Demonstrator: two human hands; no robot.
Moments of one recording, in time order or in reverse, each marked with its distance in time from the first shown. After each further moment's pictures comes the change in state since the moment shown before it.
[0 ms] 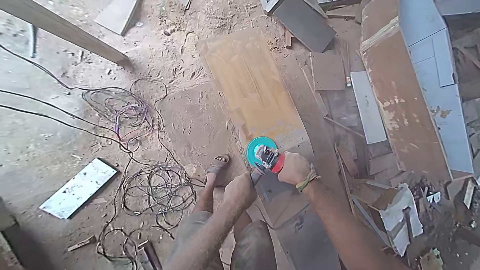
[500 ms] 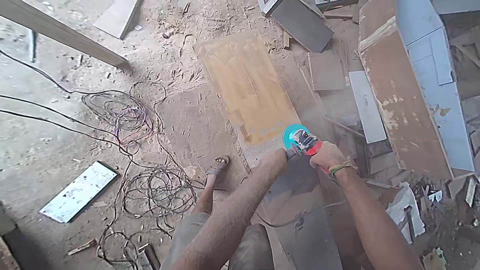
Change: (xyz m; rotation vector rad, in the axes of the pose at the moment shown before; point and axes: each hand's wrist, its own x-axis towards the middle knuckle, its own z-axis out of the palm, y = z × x) left_hand 0.036 0.124 -0.032 0.081 -0.027 0.274; right_hand 0.026 0.102 -0.036 0.180 0.151 0.315
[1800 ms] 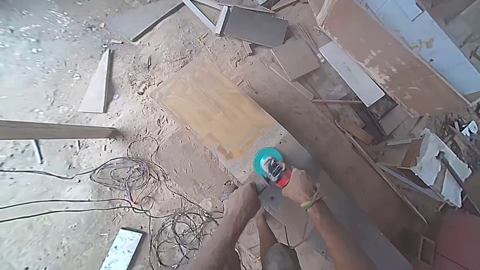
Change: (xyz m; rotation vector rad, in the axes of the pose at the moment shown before) left_hand -0.042 -0.058 0.054 0.387 0.022 -0.186; right_hand -0.054 0.012 0.117 0.343 -0.143 -0.108
